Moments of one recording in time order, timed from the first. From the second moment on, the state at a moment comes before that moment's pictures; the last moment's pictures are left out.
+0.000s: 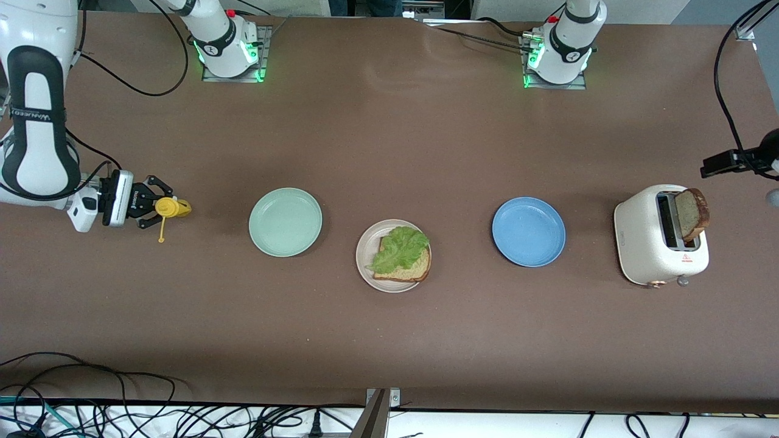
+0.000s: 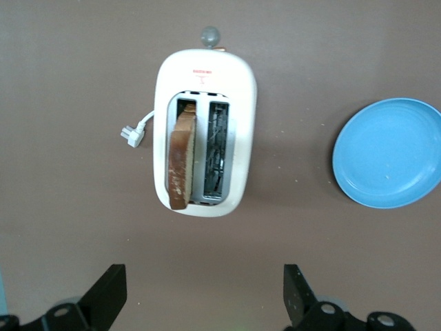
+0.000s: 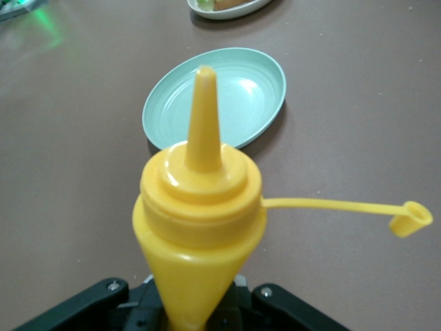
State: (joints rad) left arm 0.20 0.17 -0.02 -1.56 0.11 1.55 0.07; right arm 0.23 0.52 -0.59 -1.96 0.98 1.77 -2.21
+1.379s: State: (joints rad) left arm 0.28 0.29 -0.02 -1.83 0.18 1.93 0.11; right arm 0.19 0.66 -0.57 -1.95 1.17 1.66 -2.40
